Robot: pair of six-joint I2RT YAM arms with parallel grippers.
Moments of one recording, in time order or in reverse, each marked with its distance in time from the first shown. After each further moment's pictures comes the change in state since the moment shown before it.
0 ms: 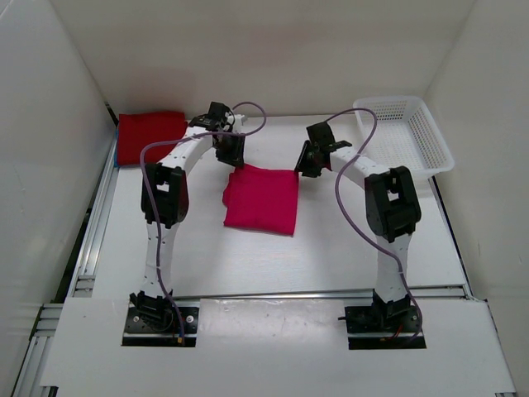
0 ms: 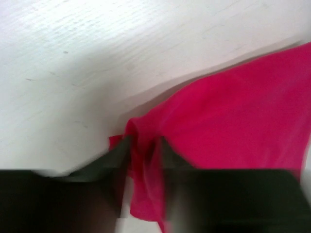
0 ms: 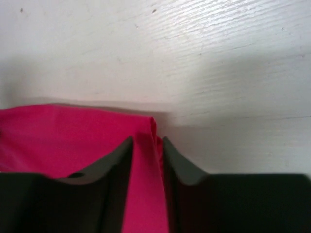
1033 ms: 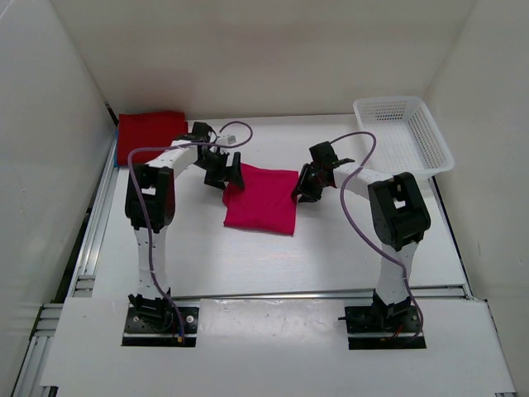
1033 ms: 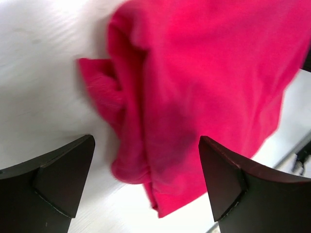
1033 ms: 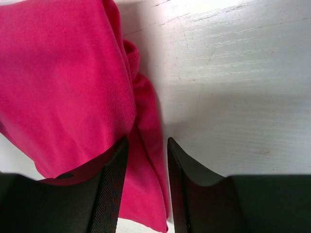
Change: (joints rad) left arm 0.084 -0.140 -0.379 0.077 0.233 -0.005; right arm 0.008 -0.095 -0.249 0.017 -0.206 0.068
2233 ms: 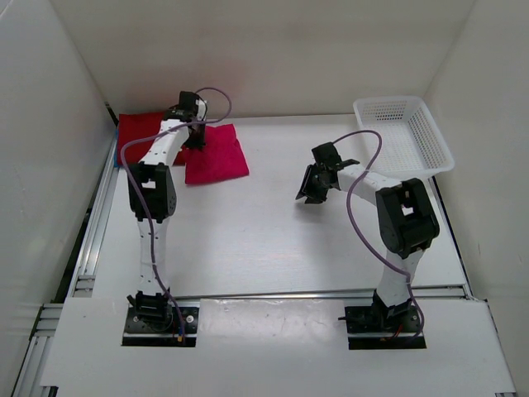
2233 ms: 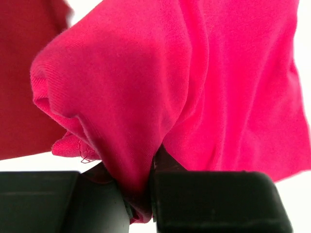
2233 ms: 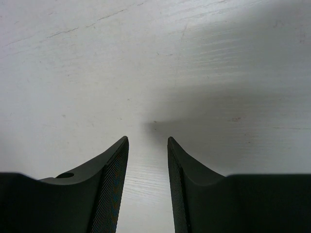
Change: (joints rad) left arm 0.085 0.185 0.508 -0.083 -0.567 -0.002; right arm 0.006 -0.088 -0.053 -0.045 0.074 -0.029
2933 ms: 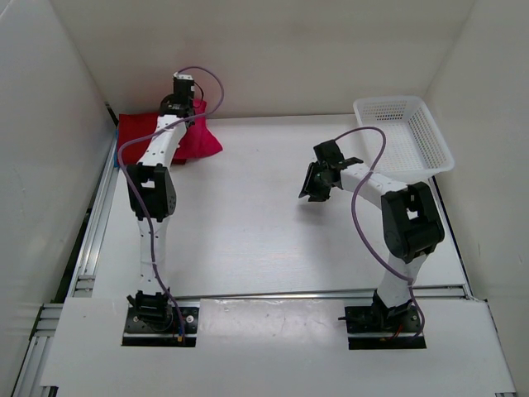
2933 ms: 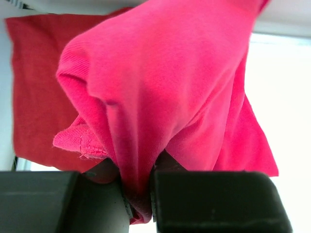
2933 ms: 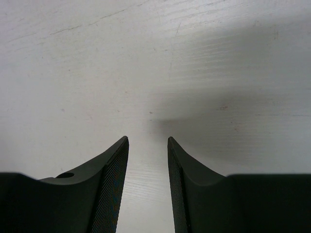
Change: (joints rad) left arm 0.001 0.026 0.120 0.215 -0.418 0.011; right arm 0.000 -0.048 0.006 -0.048 0.043 -0.038
